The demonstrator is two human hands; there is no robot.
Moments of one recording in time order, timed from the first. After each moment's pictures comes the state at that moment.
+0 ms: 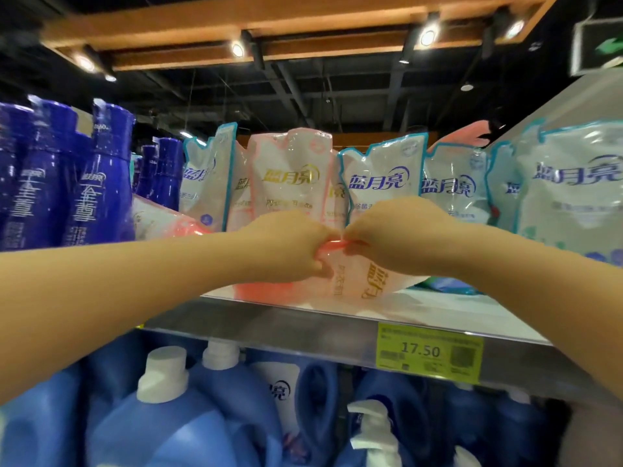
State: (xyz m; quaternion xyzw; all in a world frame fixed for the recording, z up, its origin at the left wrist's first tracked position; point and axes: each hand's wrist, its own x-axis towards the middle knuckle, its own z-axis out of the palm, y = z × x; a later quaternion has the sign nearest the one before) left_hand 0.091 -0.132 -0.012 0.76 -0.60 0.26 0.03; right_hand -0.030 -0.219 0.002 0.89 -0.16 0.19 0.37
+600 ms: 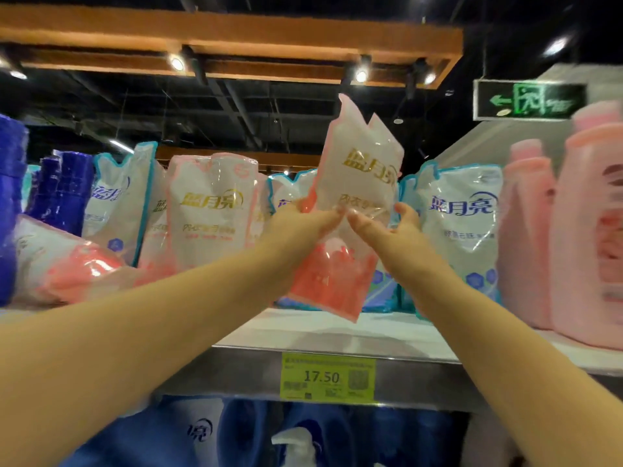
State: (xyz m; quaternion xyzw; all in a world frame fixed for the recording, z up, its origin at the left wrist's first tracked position) left_hand 0.013 -0.195 0.002 0.41 -0.53 -0.18 0.72; right_hand -0.097 -0.260 -0.008 0.74 -0.23 0.53 -0.35
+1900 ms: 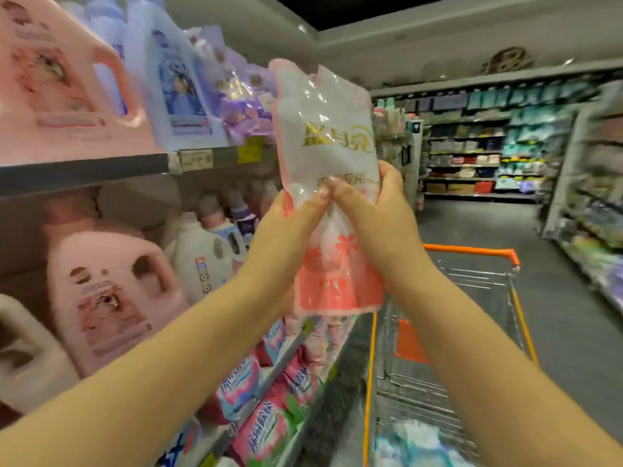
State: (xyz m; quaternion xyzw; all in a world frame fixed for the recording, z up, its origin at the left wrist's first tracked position) left_hand -0.608 -0.124 -0.169 0.11 -0.61 -0.63 0.48; right_hand -0.702 -0.069 -0.161 0.44 -0.55 0.70 -0.08
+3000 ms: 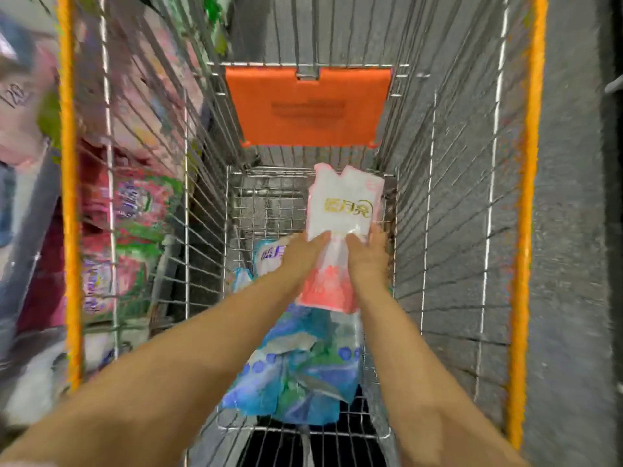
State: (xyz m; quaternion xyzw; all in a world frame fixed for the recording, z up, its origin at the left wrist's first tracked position) left_hand -1.075 -0.182 -0.750 0.54 -0.51 -0.66 -0.08; right_hand -1.121 -0.100 -0.754 -0.14 -0.80 0.51 -0.28
